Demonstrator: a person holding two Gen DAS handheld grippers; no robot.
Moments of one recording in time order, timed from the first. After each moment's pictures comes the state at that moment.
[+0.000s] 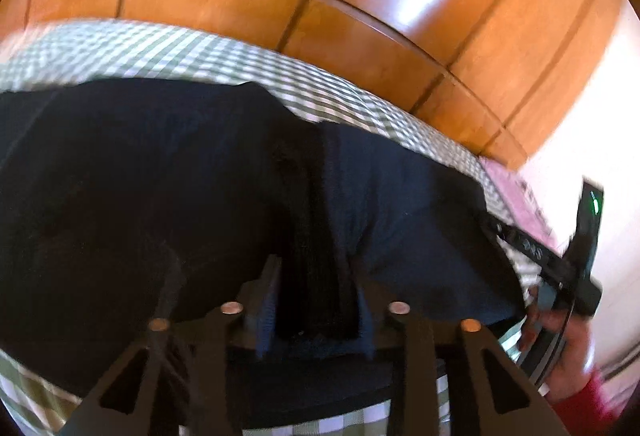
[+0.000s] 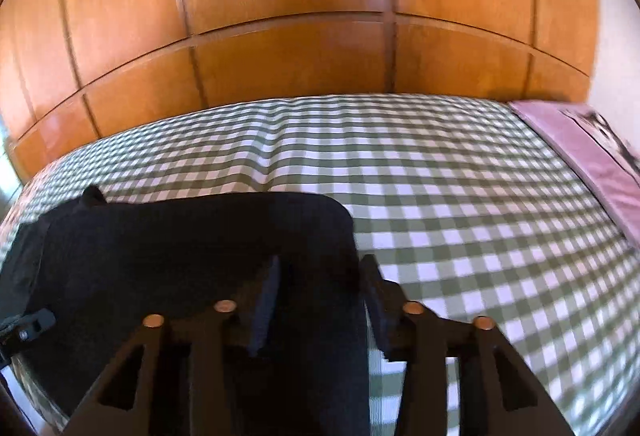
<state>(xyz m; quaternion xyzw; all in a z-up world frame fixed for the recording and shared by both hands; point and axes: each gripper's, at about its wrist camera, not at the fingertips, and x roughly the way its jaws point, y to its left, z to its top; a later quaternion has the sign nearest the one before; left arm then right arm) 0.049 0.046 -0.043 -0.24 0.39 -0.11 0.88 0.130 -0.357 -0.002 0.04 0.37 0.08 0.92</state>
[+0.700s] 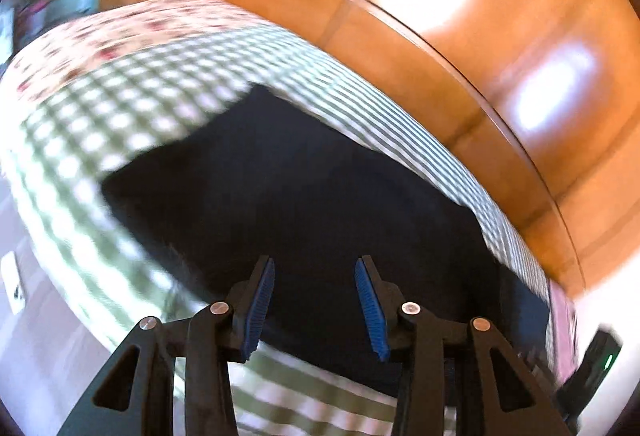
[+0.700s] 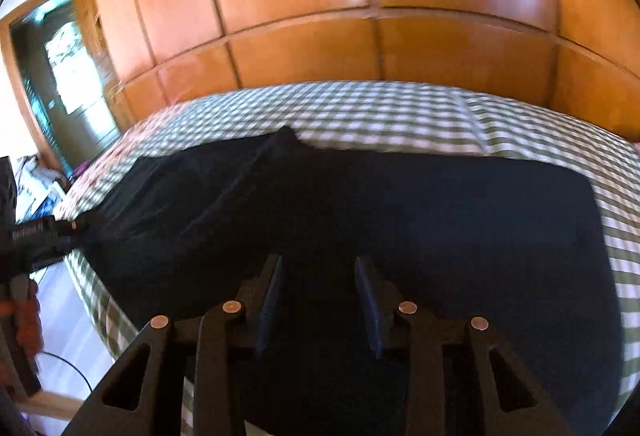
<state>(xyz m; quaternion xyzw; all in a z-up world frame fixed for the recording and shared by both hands) -0.039 0.210 -0.030 -0.35 0.35 0.14 0.86 0.077 -0.200 -0.015 -0.04 0.38 0.29 0.87</state>
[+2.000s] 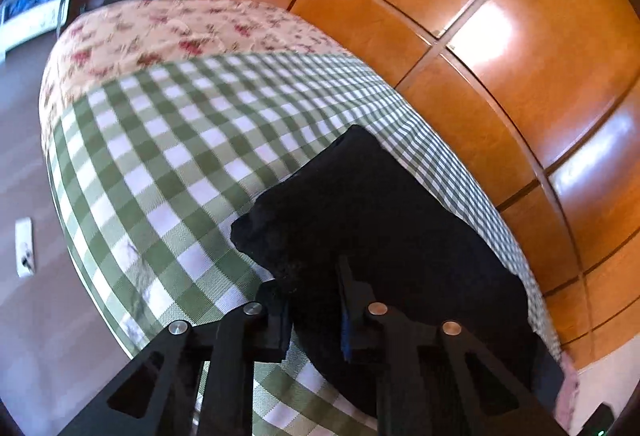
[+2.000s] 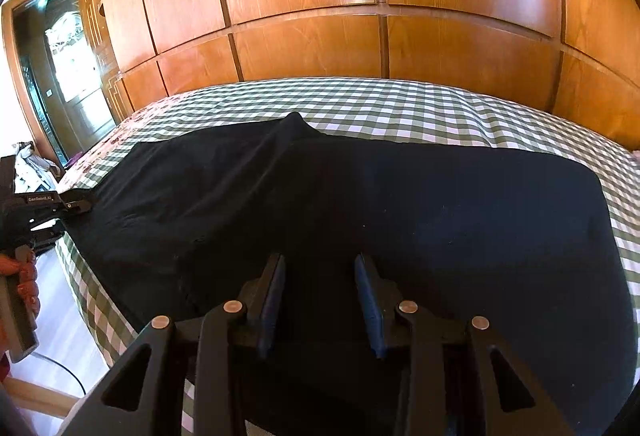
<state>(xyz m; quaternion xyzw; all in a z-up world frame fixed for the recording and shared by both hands) -0.038 0.270 -0.057 -0.37 0.31 0.22 0.84 0.069 -0.201 -0.022 -0.04 0.37 0.28 0.88</state>
